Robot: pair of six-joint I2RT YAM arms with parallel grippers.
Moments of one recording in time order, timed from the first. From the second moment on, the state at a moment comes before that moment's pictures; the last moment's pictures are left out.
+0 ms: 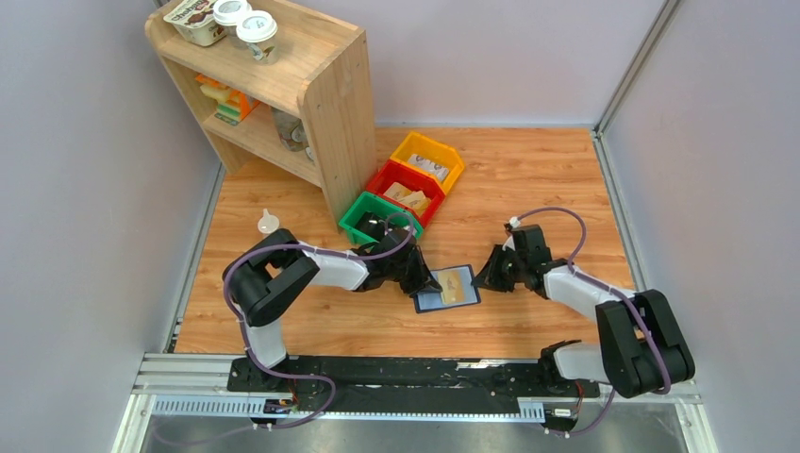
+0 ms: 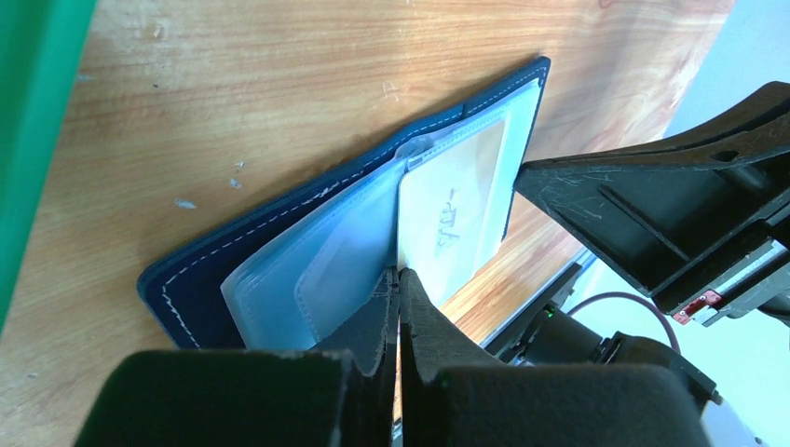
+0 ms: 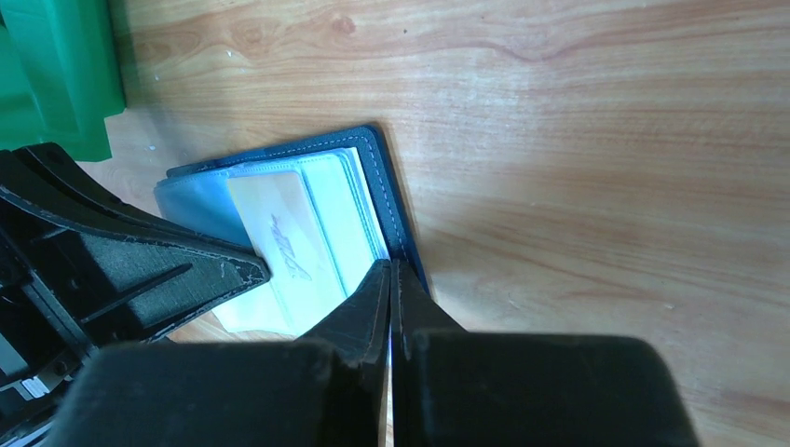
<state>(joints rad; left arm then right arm) -0.88 1.81 0.81 0.24 0.25 -1.21 0.27 1.31 0.46 -0.09 -0.38 0.65</state>
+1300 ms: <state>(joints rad) -0.87 1.81 0.83 0.21 0.31 -1.17 0.27 1.42 0.41 0.14 -0.62 0.70</state>
